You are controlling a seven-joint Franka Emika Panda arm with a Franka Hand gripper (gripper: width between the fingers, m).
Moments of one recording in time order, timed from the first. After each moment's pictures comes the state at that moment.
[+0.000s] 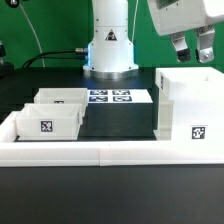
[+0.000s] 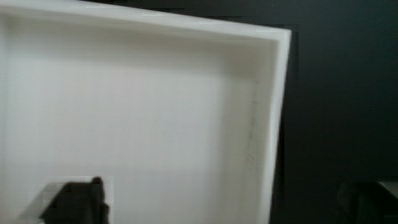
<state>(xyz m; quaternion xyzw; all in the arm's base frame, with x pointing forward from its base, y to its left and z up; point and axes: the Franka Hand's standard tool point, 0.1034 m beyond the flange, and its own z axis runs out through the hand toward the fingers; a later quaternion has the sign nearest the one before) 0.619 0.086 0.142 -0.75 0.64 0.02 0.14</state>
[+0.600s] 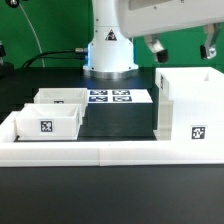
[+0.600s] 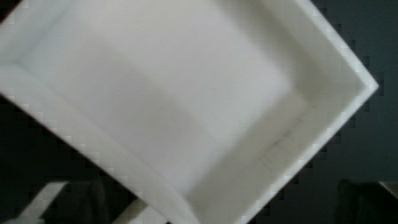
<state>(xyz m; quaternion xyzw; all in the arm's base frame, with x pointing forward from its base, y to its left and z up) 0.613 0.068 0.145 -0.95 0.29 0.01 0.11</state>
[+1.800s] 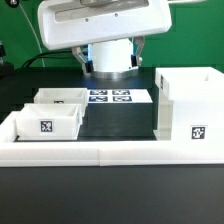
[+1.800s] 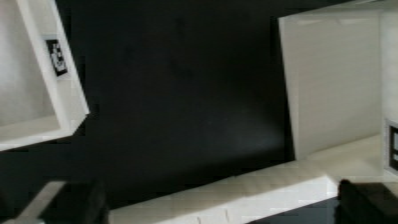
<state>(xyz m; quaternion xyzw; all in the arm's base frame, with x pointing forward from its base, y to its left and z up) 0.571 -0.030 0.124 -0.99 0.10 0.00 0.08</state>
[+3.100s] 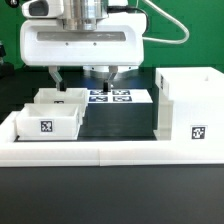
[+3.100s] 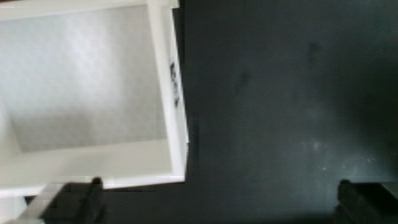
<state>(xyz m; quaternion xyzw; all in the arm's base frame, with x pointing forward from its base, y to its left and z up) 0.548 -0.076 0.082 -1.00 0.06 -0.01 0.00</state>
